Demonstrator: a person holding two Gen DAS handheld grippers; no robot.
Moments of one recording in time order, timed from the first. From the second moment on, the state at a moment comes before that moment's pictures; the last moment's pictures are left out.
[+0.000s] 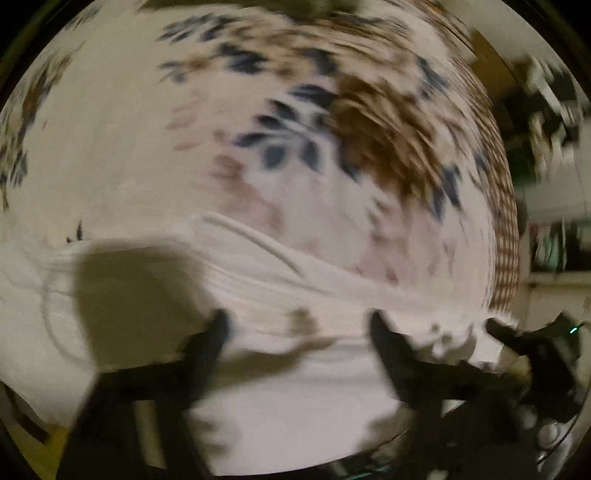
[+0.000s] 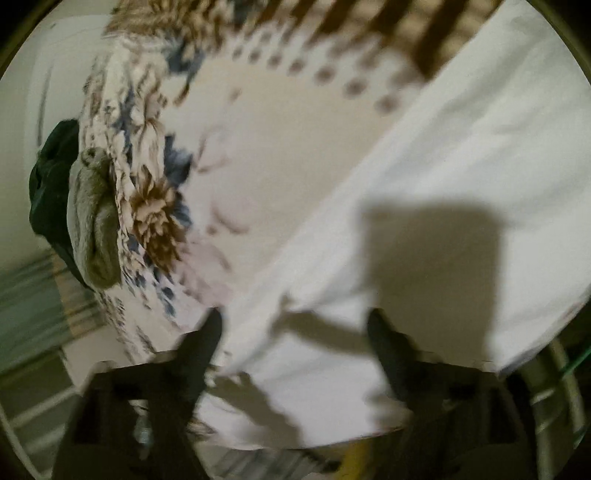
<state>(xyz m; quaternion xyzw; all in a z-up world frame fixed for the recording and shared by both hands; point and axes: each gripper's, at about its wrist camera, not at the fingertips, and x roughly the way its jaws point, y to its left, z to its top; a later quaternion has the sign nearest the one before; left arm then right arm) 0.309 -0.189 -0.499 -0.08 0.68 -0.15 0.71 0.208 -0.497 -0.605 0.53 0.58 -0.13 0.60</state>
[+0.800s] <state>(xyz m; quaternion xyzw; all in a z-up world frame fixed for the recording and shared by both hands) 0.276 -0.268 -0.535 -0.03 0.67 -0.13 0.73 -0.006 -0.682 -0.656 0.61 0.32 -0.23 0.69</state>
